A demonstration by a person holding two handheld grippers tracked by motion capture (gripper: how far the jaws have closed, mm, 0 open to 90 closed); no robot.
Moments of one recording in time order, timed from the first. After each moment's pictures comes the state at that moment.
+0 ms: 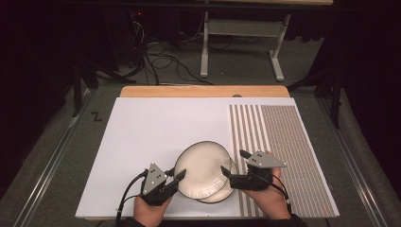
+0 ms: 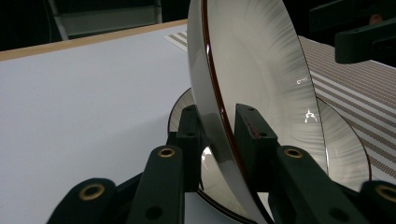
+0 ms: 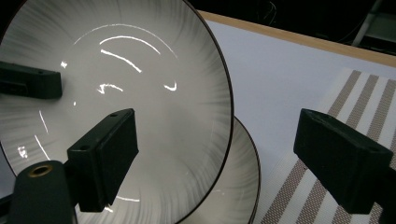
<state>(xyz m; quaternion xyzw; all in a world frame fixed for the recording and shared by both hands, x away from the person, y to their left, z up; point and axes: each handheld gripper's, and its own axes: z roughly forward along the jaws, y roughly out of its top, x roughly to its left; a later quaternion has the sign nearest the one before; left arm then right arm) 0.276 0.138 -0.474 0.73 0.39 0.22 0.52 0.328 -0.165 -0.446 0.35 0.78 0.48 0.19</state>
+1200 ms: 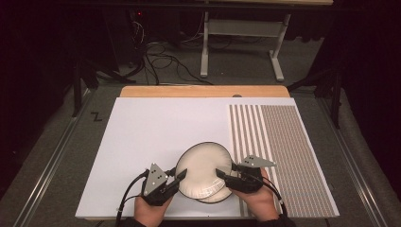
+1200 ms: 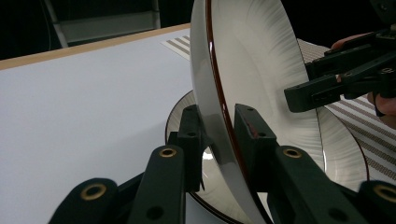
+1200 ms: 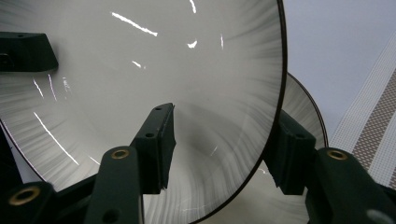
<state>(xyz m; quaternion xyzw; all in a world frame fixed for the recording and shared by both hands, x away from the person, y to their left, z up) 0.276 0.136 -0.473 0.73 0.38 0.23 0.52 0.335 -0.155 -0.486 0.39 0.78 0.48 0.09</state>
